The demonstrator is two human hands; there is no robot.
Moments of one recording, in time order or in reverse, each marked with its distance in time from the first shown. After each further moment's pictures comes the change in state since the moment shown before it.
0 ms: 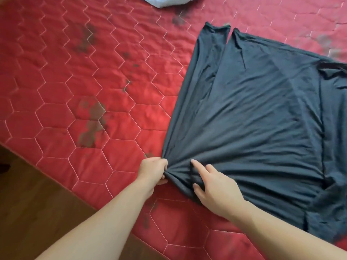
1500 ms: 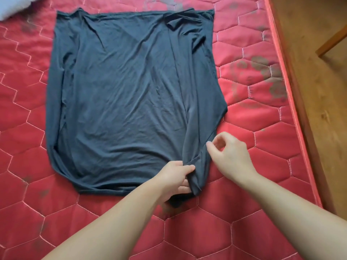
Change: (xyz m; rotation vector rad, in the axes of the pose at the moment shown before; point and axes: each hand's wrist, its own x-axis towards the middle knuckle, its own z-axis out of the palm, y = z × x) left_hand -0.156 -0.064 0.281 0.402 -0.792 -0.142; right_hand -0.172 0.249 -0.031 0.609 0.575 0.702
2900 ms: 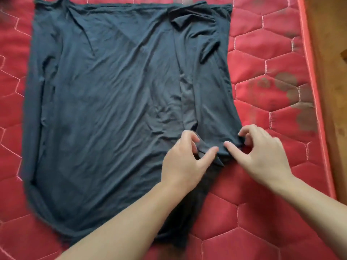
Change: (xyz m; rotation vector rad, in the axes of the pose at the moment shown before) left_hand 0.063 0.096 -0.002 0.670 0.574 0.690; right_hand 0.113 0.006 -0.029 -0.337 0.113 -0.280
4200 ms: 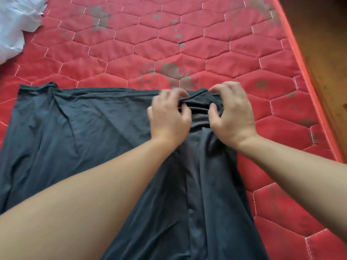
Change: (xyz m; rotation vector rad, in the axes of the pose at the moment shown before) left_hand 0.332 0.053 -0.059 0.138 0.424 0.299; right_hand 0.322 -0.073 0.015 0.168 0.335 -0.265
